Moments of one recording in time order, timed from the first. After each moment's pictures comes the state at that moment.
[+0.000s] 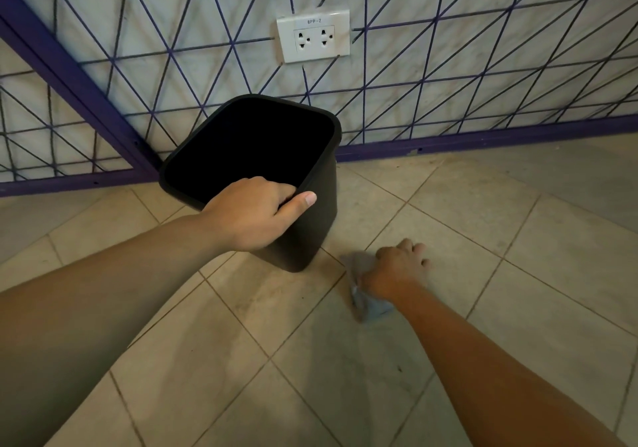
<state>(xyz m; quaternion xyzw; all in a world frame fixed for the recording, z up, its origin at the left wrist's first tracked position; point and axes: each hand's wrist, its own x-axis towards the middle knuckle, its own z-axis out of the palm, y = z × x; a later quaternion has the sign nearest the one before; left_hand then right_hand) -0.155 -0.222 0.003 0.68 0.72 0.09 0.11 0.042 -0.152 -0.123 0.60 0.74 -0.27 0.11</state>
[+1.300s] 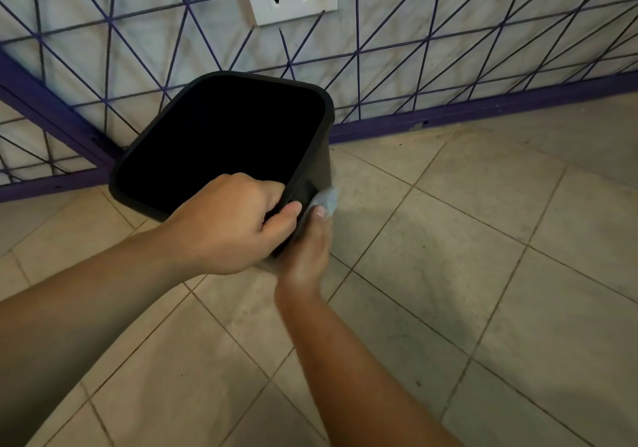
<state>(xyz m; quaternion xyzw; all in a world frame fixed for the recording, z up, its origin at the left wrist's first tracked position) -0.169 -0.208 -0.007 0.72 0.68 0.08 0.10 -0.108 -0.204 -0.133 0.48 0.24 -0.69 -0.48</state>
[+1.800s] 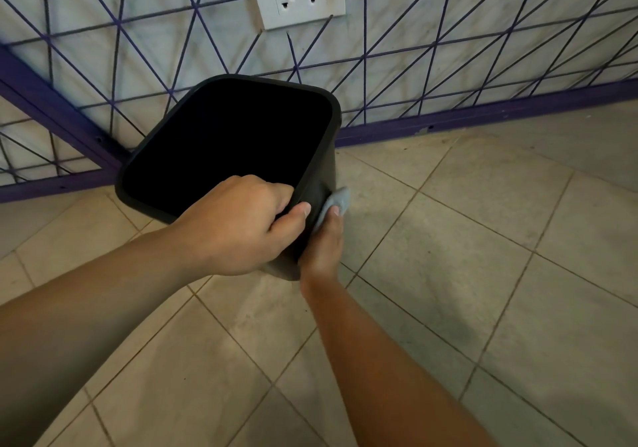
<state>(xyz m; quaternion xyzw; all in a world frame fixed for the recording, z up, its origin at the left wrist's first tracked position) -0.167 -0.204 -0.004 0.72 0.68 0.08 0.09 -0.109 -0.175 -0.164 0.49 0.21 -0.69 -0.49</state>
